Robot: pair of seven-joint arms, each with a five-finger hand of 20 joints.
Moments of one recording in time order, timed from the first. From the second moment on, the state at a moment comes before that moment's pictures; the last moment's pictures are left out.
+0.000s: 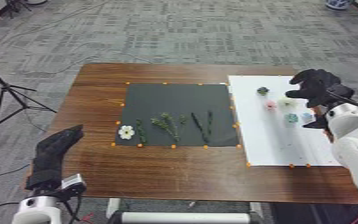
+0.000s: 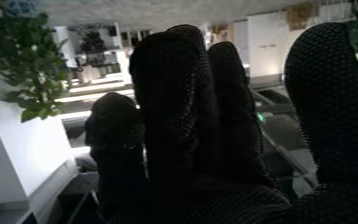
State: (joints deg) left arm 132.2 -55.3 -92.3 -120.0 56.0 29.3 16.6; right arm -91.1 -42.6 85.7 -100.0 -126.0 0.1 10.0
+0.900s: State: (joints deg) left arm 133.1 -56.8 -91.5 -120.3 56.6 29.1 16.6; right arm -96.3 -44.4 81.2 -91.5 -129.1 8.9 9.4
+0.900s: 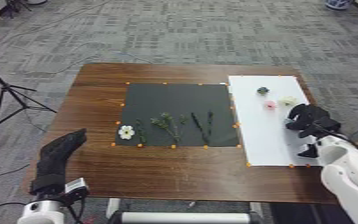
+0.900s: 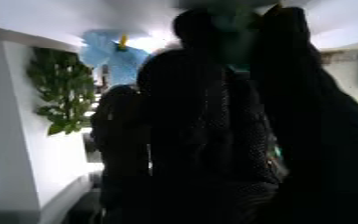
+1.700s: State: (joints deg) left arm 132.8 -53.6 -95.9 -120.3 56.5 30.3 17.2; right arm -49.2 -46.7 33.6 -96.1 -123.7 -3.9 -2.0
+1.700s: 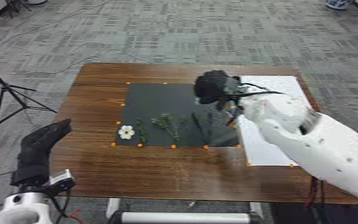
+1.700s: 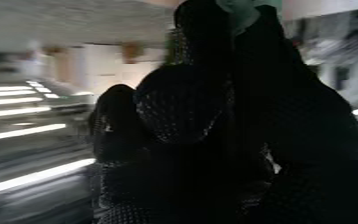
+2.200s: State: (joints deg) left arm 130.2 -53.6 -93.0 -119.4 56.3 30.6 17.6; right arm -48.0 -70.2 39.5 -87.5 -130.6 -10.5 -2.4
